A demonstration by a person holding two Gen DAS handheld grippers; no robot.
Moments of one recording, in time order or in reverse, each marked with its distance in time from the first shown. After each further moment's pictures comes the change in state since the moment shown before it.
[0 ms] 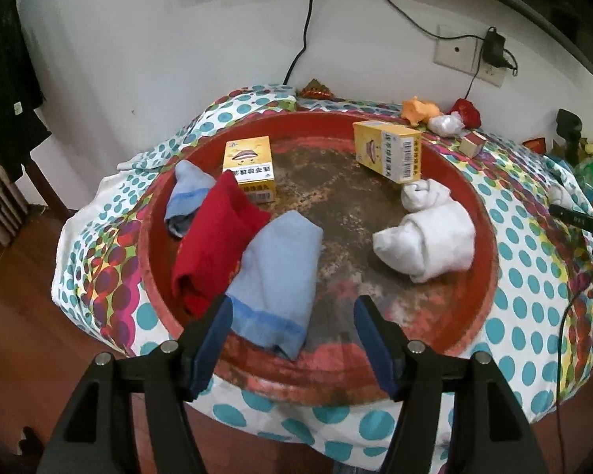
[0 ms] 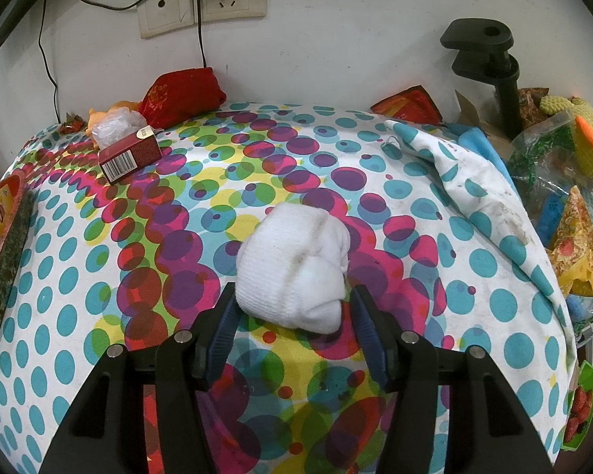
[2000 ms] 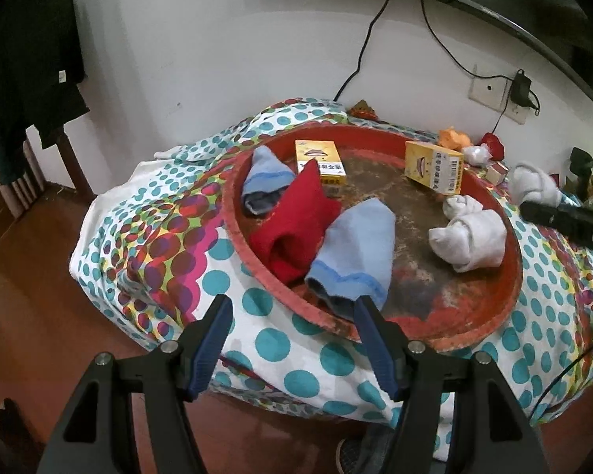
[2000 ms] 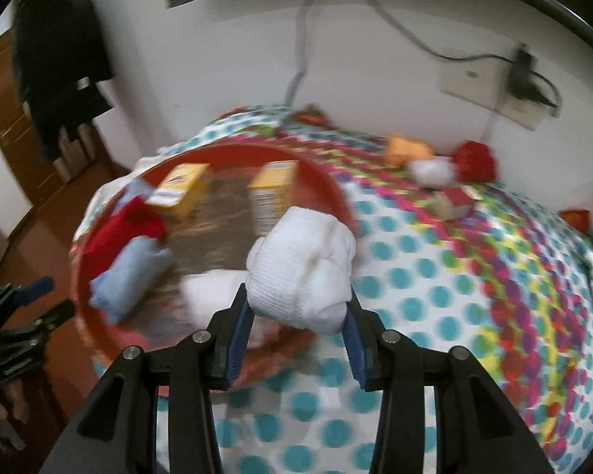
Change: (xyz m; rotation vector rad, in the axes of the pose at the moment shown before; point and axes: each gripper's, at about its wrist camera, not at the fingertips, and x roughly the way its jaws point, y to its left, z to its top) left arm -0.020 0.060 -0.035 -0.122 -0.072 0.033; right arm -0.126 0.257 -0.022 -0.303 -0.048 0.361
